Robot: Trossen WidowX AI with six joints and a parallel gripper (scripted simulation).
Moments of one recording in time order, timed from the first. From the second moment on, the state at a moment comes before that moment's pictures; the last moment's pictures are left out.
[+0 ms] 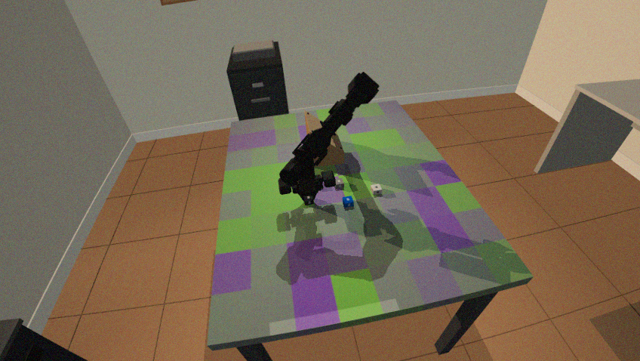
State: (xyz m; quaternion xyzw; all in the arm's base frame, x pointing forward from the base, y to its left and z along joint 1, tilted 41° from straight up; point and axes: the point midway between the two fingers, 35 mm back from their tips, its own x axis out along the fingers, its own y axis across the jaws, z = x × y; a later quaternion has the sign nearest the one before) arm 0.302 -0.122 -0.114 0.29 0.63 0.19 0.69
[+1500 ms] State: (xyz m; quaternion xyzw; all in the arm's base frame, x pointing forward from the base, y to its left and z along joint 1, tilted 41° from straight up) arm 0.300 -0.130 -0.104 0.30 0.63 0.19 0.69
